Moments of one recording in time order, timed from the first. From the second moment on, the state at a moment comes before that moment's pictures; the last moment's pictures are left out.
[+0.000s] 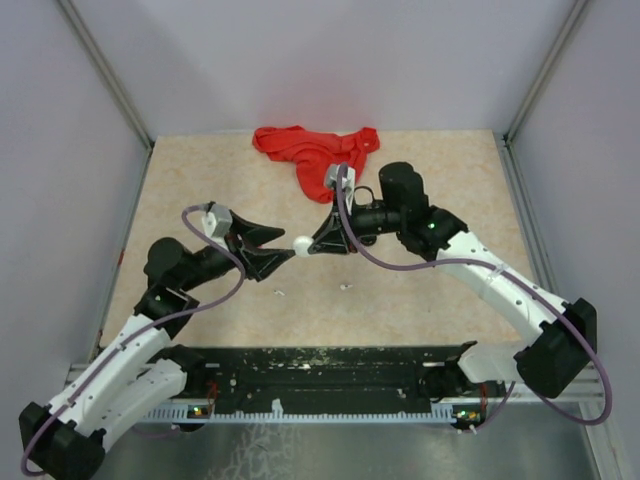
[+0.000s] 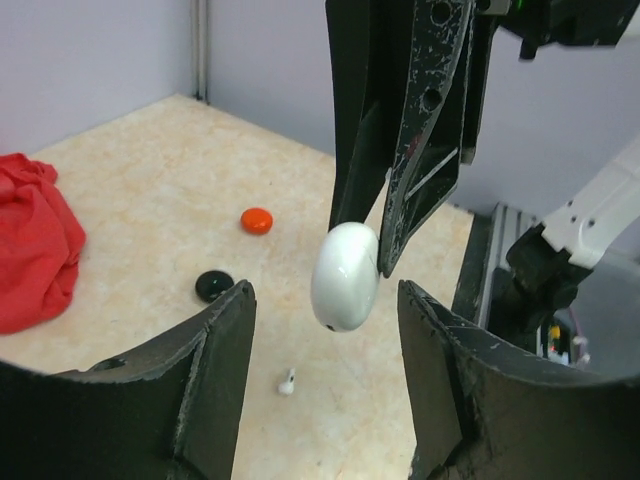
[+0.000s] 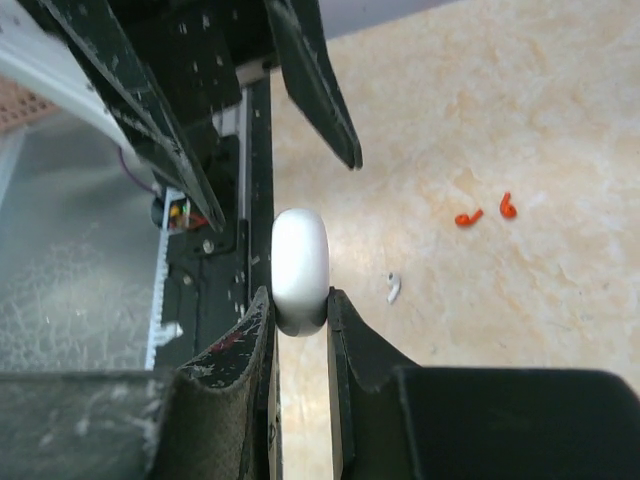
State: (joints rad) left arm -0.52 0.73 0.55 0.42 0.59 -0.33; right arm 0.66 1.28 1.16 -0.19 -0.86 0.02
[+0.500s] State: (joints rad) left arm -0.52 0.93 0.81 0.00 0.85 0.00; right arm 0.67 1.28 1.22 -0.49 -0.86 -0.27
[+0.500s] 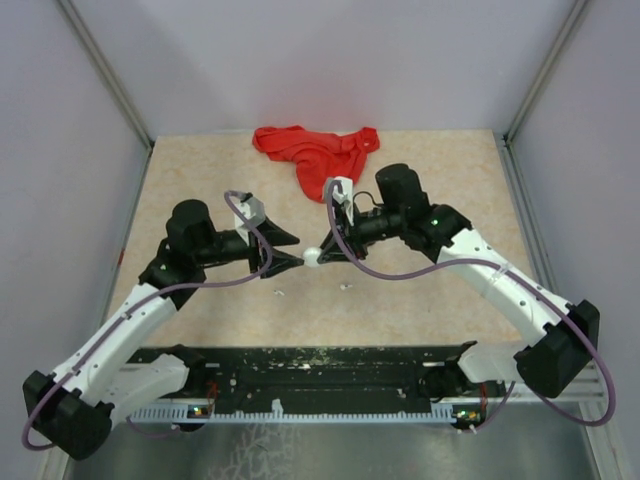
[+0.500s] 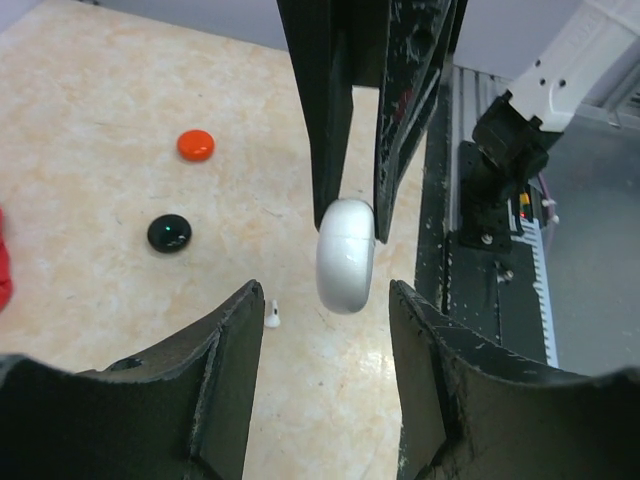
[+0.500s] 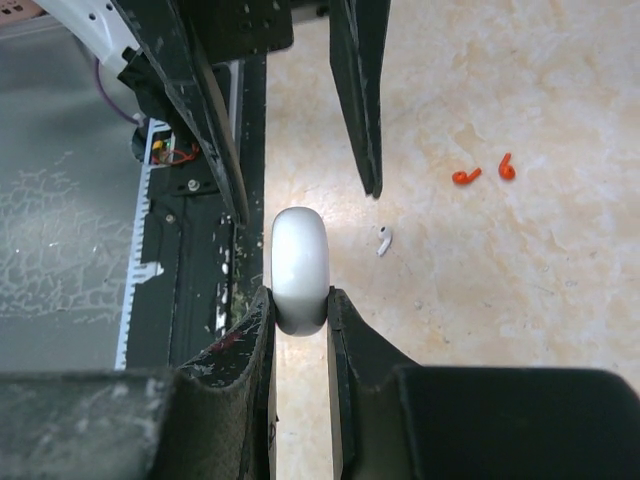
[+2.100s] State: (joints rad) left arm -0.52 0.89 0.70 -0.03 1.01 0.16; right arm 0.74 1.33 1.34 -0.57 -0.70 -0.34
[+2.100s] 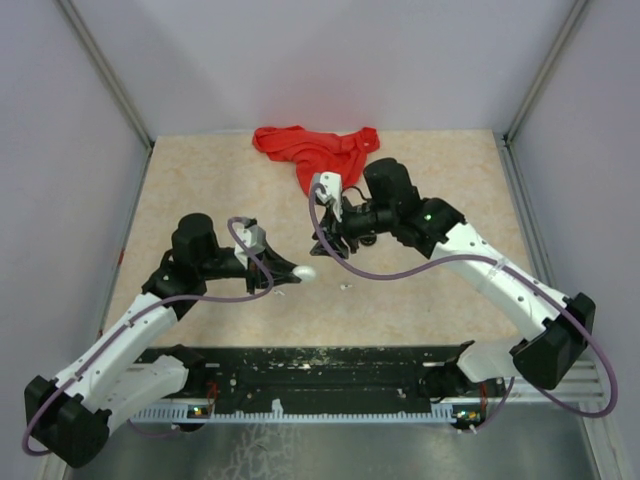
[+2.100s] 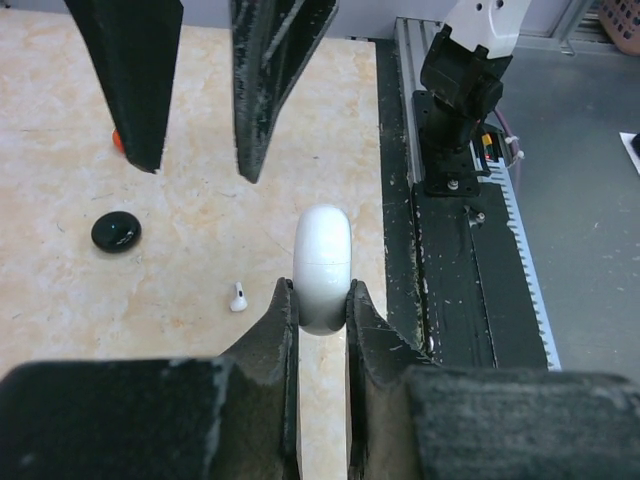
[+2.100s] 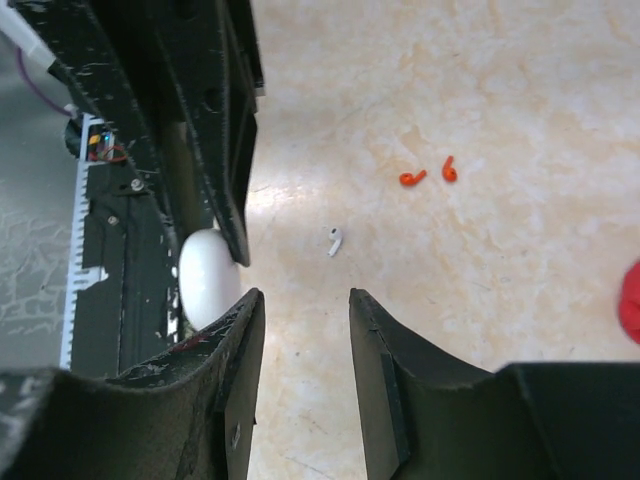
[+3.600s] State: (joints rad) left arm -0.51 0.87 0.63 0.20 0.96 -0.04; right arm 0.73 1.23 1.12 -0.28 -0.75 -0.20
